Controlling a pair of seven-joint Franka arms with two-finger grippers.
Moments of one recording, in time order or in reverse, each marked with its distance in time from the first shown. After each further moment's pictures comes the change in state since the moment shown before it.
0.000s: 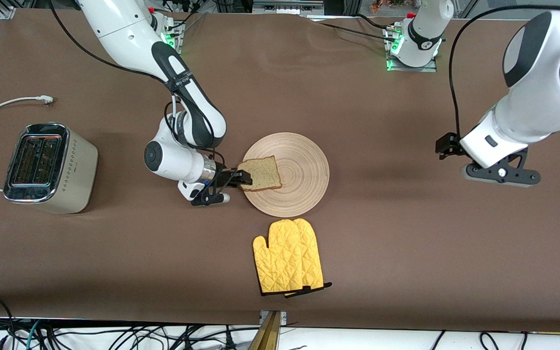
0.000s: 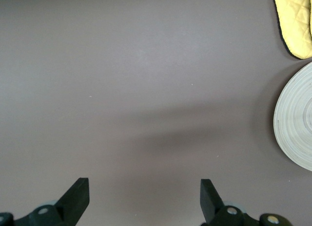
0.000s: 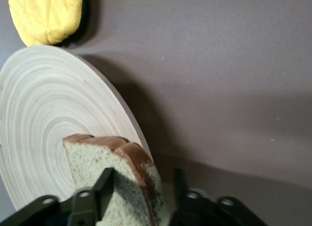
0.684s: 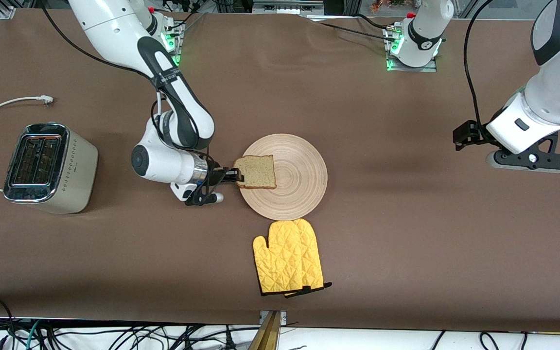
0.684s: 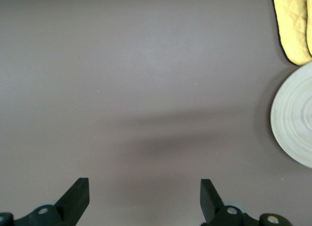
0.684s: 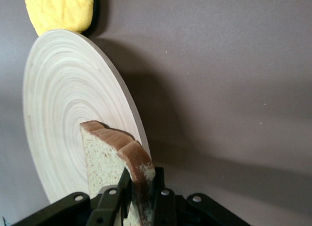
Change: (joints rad) left arm 0.038 -0.033 -0.003 0.017 -0.047 -0.044 0.001; right arm -0.040 -0.051 -0.013 0.006 0.002 -0.129 0.000
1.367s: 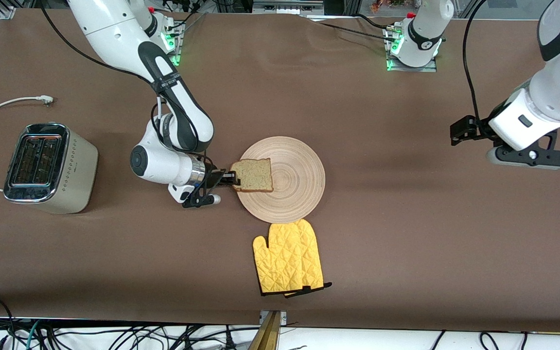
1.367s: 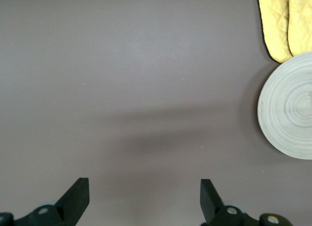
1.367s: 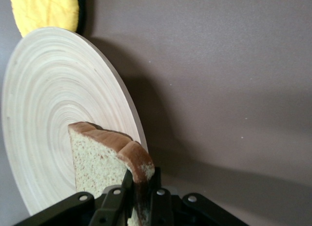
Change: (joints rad) left arm -0.069 -0.023 0.110 0.001 -0.088 -0.013 0.002; right arm 0.000 0.035 0.004 -0.013 0.000 0.075 -0.053
